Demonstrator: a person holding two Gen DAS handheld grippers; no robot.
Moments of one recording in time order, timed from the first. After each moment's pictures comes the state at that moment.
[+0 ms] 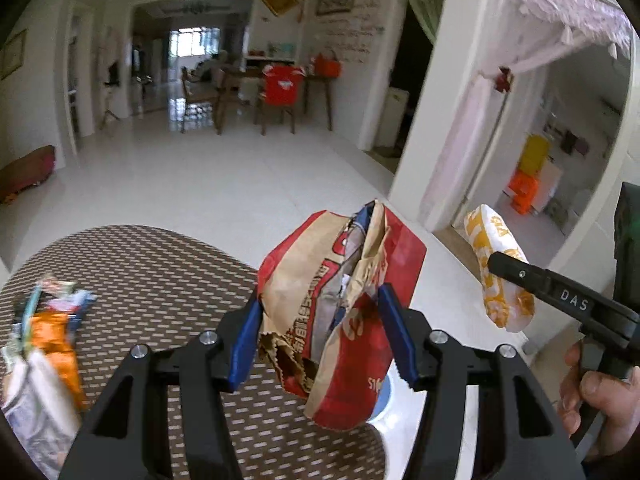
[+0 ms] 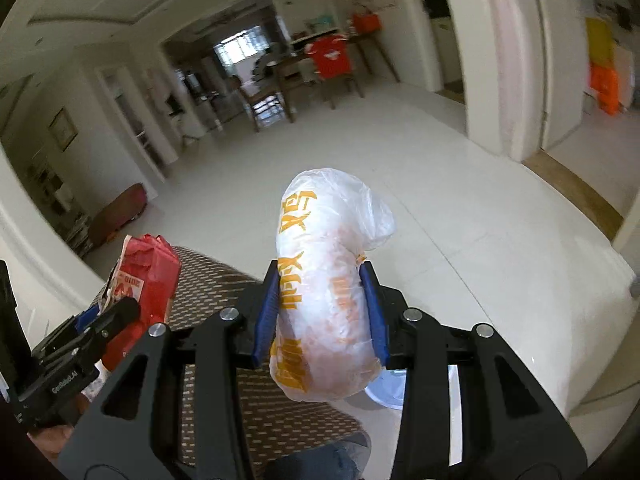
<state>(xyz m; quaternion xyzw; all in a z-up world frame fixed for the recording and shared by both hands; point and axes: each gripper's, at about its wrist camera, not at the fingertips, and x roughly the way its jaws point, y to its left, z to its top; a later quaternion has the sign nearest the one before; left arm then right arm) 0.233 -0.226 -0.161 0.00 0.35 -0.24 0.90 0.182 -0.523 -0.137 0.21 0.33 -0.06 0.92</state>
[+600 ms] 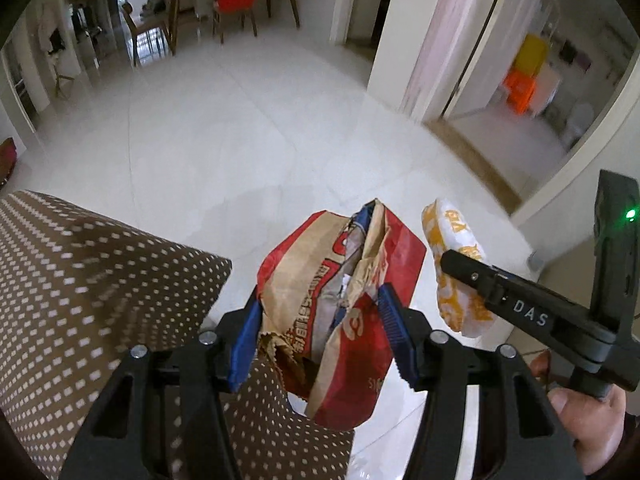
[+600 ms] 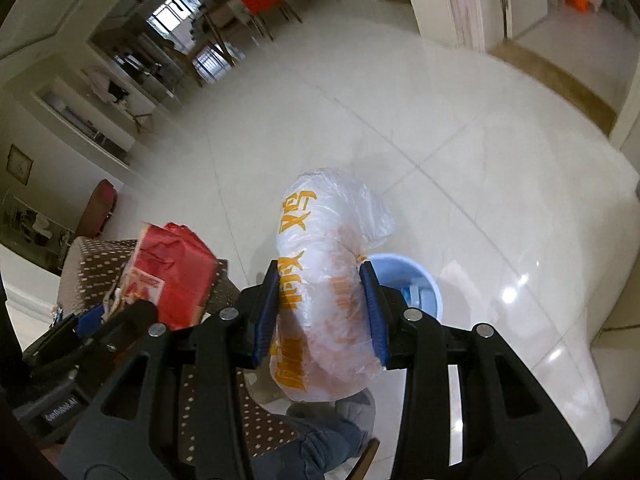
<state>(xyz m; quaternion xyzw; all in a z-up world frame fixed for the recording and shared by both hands) 0.308 -0.374 -0.294 0.10 0.51 -0.27 0.81 0.235 -0.619 -0.298 0.32 0.45 -0.09 0.83</state>
